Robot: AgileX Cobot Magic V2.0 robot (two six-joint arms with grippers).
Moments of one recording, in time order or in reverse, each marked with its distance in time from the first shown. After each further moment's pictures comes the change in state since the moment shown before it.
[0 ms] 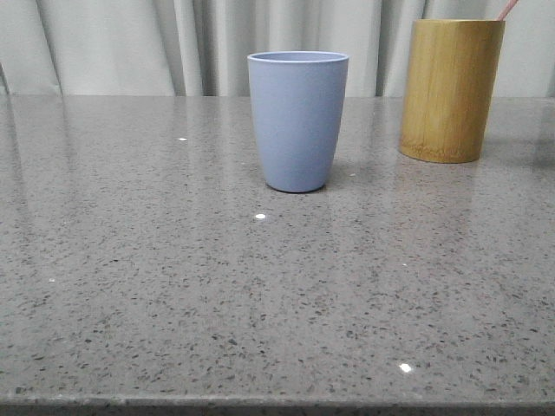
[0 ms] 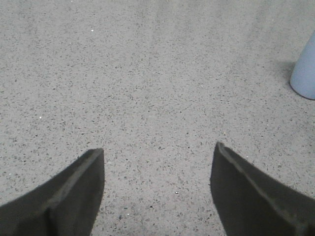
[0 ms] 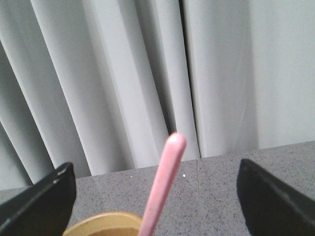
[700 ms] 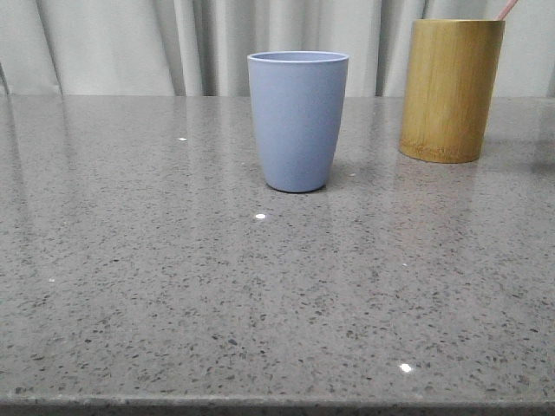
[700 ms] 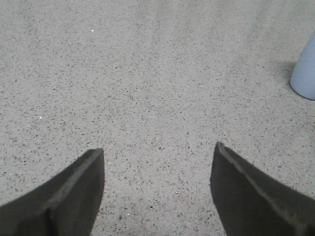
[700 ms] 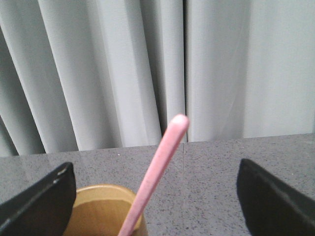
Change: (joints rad) left arm 0.000 0.000 0.000 0.000 0.000 0.000; right arm 0.000 -0.052 0.019 0.006 0.102 -0.090
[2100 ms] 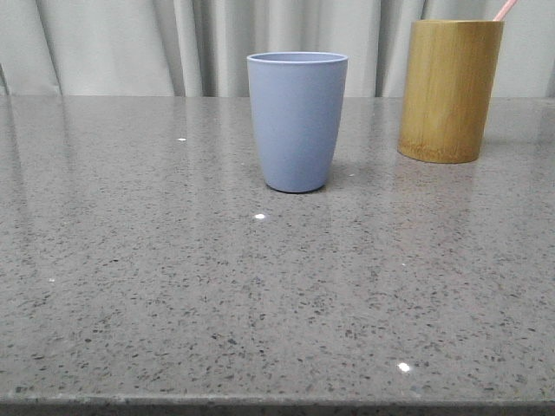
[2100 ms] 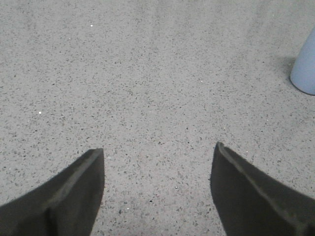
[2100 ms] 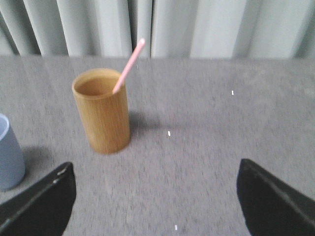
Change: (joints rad) left arm -0.001 0.000 -0.001 0.000 0.017 0.000; right arm -0.051 -0.896 -0.188 -0.074 1.436 -0.082
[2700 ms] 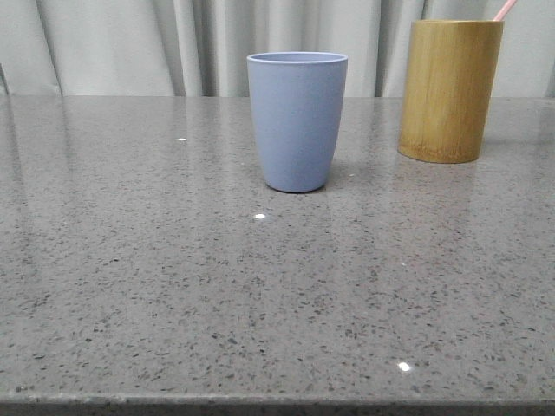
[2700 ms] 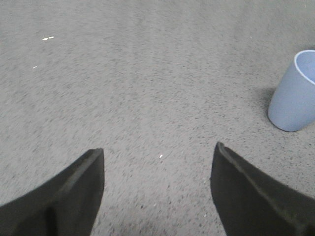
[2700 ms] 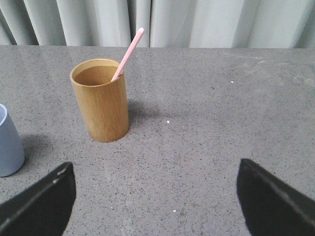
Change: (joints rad) left arm -0.050 0.322 -0.279 0.000 -0.022 0.025; right arm 0.000 -0.001 -0.019 0.000 0.069 0.000
